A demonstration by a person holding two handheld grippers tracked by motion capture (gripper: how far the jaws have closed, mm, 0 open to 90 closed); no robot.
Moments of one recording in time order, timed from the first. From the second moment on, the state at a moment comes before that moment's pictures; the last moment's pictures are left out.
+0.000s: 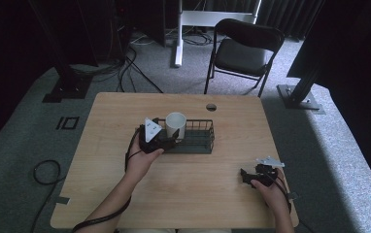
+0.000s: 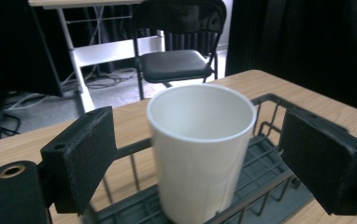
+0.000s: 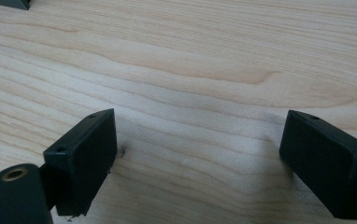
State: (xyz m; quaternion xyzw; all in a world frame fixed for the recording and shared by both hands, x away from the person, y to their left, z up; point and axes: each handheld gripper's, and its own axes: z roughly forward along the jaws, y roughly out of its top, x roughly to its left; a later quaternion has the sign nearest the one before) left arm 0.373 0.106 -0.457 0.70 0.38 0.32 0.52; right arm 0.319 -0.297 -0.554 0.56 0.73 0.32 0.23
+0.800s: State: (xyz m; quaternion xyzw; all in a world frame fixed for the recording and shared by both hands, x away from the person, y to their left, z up) left arm 0.348 0.158 -0.477 0.69 0.42 0.31 0.50; right arm 0.319 -0.297 -0.554 0.56 0.73 0.32 0.23
